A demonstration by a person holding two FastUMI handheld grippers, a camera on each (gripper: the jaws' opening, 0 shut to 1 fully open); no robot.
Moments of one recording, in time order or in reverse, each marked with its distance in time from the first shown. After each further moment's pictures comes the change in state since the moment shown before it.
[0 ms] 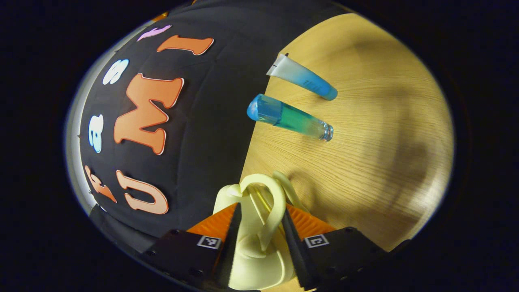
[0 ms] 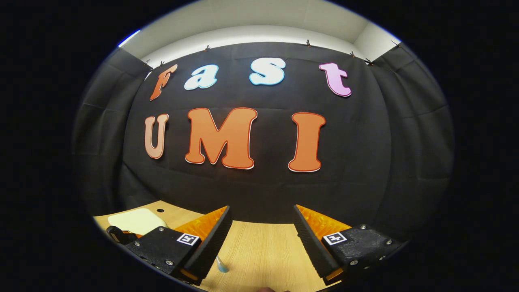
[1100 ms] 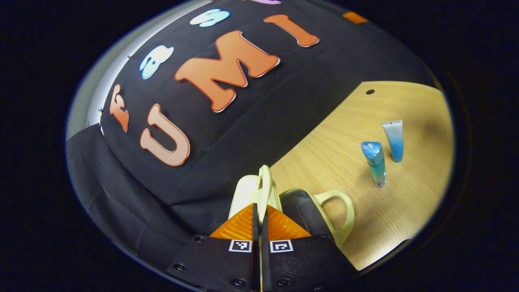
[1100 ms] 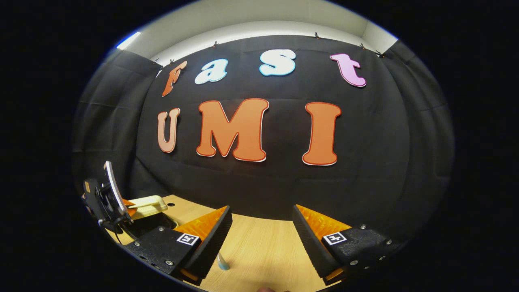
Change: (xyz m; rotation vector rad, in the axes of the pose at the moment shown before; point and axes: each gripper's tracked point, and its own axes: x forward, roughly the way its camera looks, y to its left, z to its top) left arm -0.021 0.079 -0.012 -0.608 0.050 0.144; right arm 0.024 0.010 -0.025 0.002 0.042 0.134
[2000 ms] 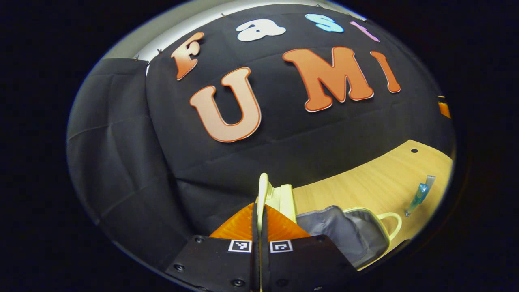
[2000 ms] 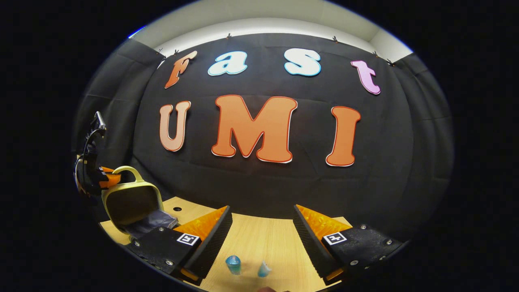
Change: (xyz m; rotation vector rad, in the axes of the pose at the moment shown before) left arm 0.011 0.131 -0.083 -0.421 -0.053 0.063; right arm 0.024 0.139 0.019 -0.022 0.033 -0.077
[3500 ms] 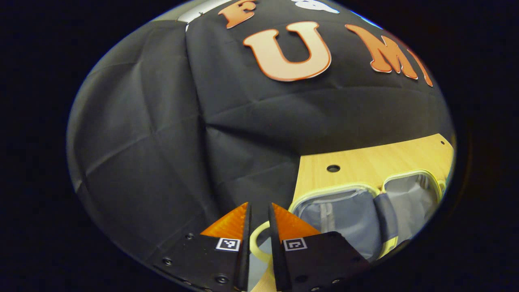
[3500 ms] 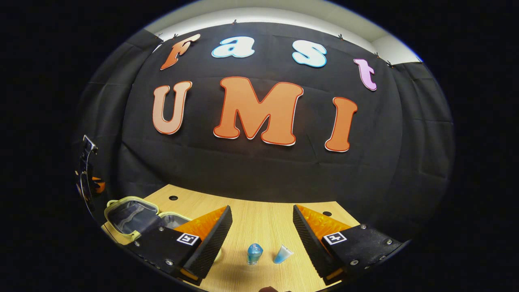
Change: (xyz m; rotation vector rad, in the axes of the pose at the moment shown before) left arm 0.072 0.133 -0.160 -0.119 0.163 0.130; right arm -0.016 0.058 -0.030 -0.027 0.126 -0.118
